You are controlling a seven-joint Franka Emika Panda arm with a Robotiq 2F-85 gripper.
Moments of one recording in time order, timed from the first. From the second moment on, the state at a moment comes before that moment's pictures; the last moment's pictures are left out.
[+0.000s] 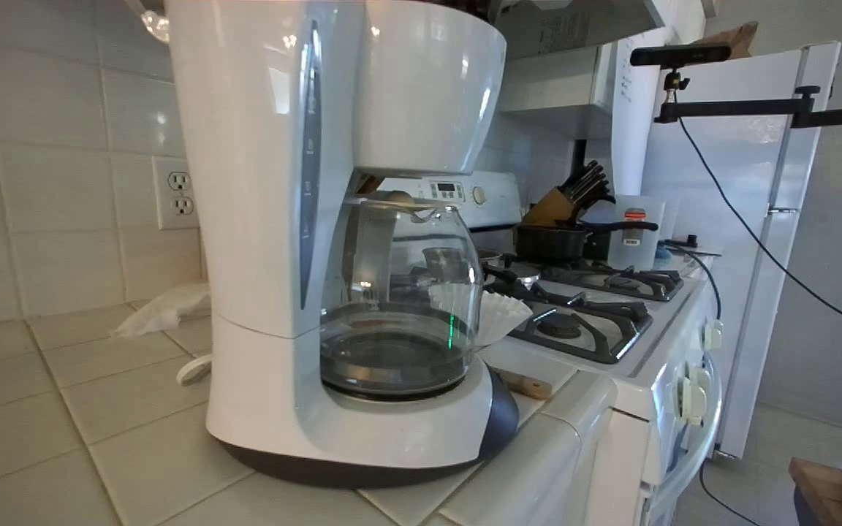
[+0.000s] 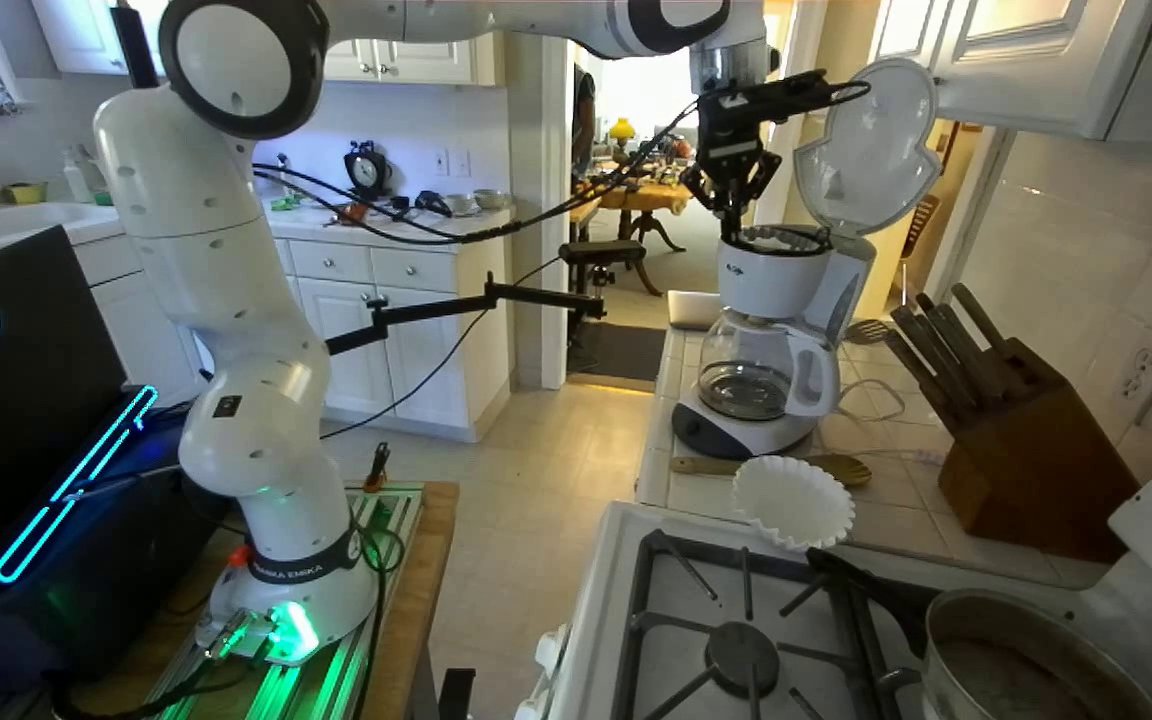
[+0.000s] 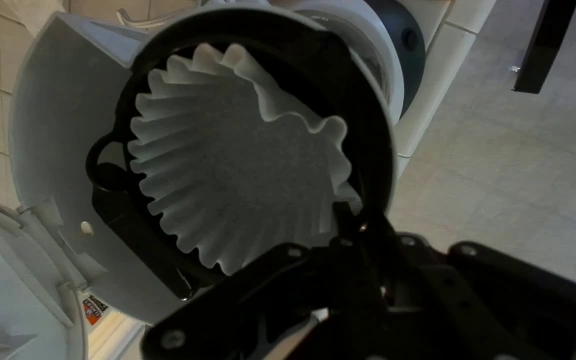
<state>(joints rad) 0.22 -0.08 0.15 -1.67 0.01 1.85 -1.29</state>
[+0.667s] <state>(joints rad) 0.21 -0.09 0.15 -1.64 -0.01 1.84 -1.30</state>
